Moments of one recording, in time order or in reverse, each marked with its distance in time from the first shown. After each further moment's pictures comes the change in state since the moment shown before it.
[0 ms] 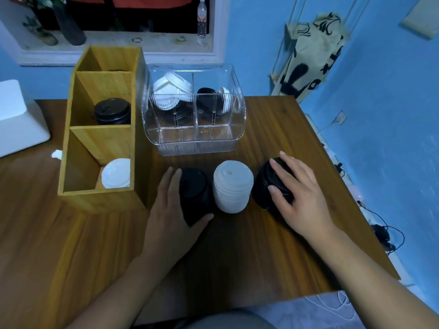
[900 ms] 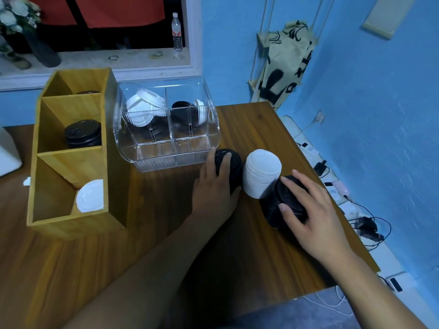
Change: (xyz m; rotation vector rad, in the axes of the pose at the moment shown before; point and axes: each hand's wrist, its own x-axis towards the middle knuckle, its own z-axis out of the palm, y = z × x) left_hand 0.086 0.087 0.088 0.101 -0.101 0.213; right_hand -0.045 0.018 -0.043 -0.035 0.024 0.214
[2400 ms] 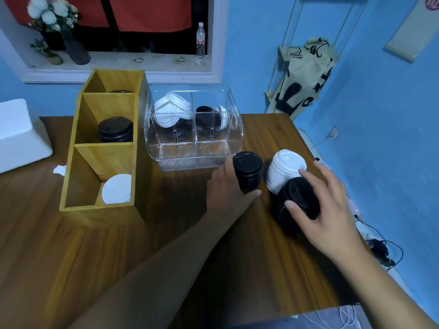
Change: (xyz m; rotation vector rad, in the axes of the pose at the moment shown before) left_hand 0.013 -0.007 -0.005 -0.276 0.026 -0.224; right_hand 0.031 -0.025 -0.007 -0.019 0.039 -0.038
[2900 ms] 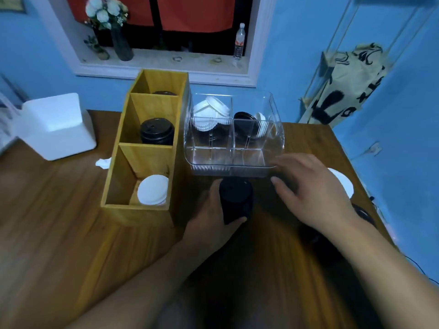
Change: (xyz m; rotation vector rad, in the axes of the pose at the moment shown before) left_hand -0.045 -0.074 -0.073 -0.065 -0.070 -0.076; right_hand 0.100 -0.087 0.032 -0.087 -0.210 -0.324
